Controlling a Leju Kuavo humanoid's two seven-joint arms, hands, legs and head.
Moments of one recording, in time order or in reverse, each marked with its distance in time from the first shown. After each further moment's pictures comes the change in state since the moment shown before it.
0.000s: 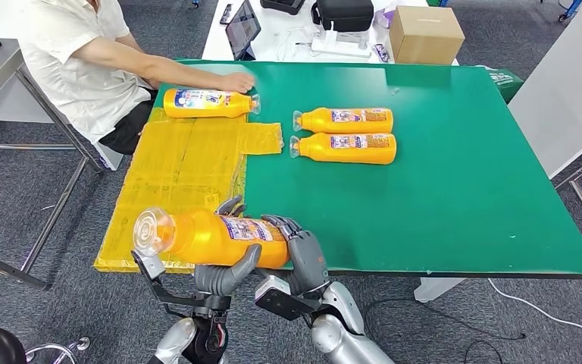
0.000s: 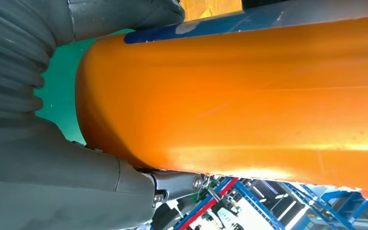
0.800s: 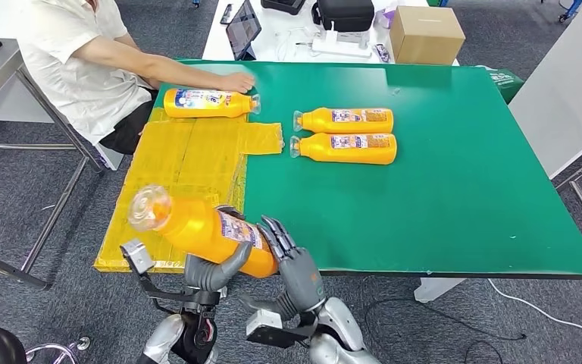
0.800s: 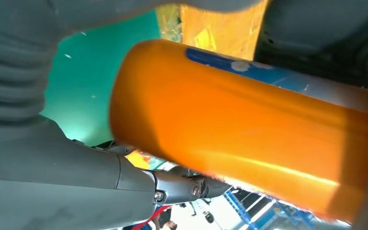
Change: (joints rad) left arm 0.011 0.000 0.092 -0.023 -0.041 0.004 0.040; right arm 0.058 -0.027 0.068 -0.009 0.069 -0.138 -0.057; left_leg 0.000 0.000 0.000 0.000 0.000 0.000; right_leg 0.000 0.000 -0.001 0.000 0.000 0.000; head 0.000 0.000
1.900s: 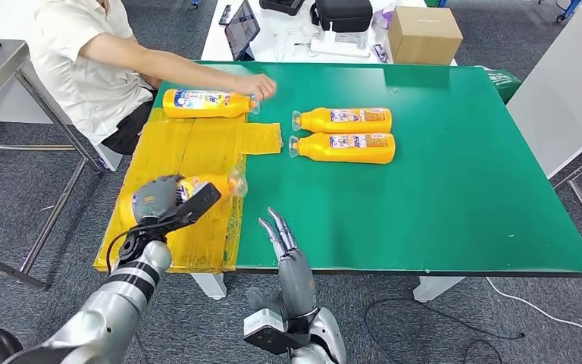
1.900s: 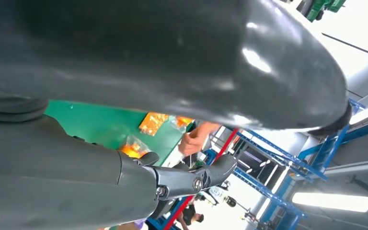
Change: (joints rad) left arm -0.575 0.028 0.578 0.856 -1.838 0.376 0.355; right arm 0.075 0.101 -0.051 -0.111 -0.134 -0.035 -0.045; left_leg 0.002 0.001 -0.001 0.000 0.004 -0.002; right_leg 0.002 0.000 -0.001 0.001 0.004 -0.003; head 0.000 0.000
